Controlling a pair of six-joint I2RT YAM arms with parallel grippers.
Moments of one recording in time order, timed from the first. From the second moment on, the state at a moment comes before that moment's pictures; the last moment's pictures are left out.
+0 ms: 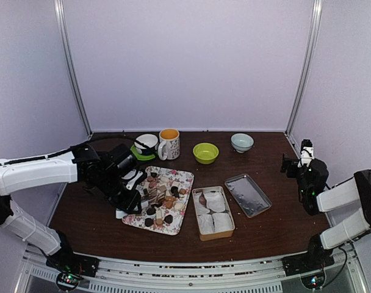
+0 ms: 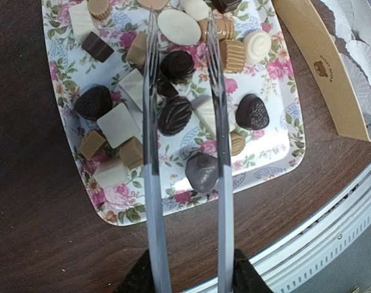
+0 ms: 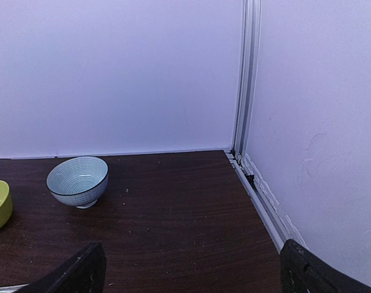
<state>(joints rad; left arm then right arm) -0.89 1.36 1.04 -0.92 0.07 -0.43 0.08 1.35 0.24 1.07 0.23 0.01</state>
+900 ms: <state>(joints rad) -0.89 1.52 1.12 -0.95 -0.03 -0.38 0.08 1.35 0.24 1.07 0.23 0.01</state>
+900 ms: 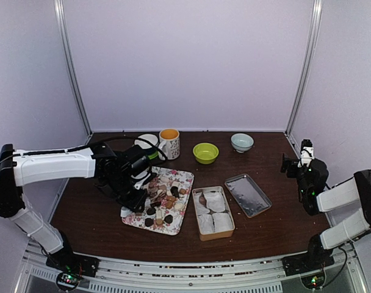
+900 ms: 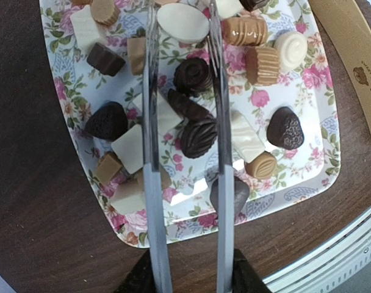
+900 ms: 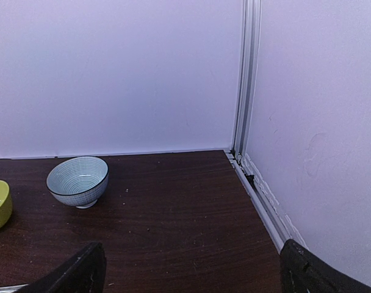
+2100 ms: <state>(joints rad) -0.89 1.31 1.14 -0.92 -0.06 -0.39 0.08 1.35 0.24 1.07 0.23 0.01</state>
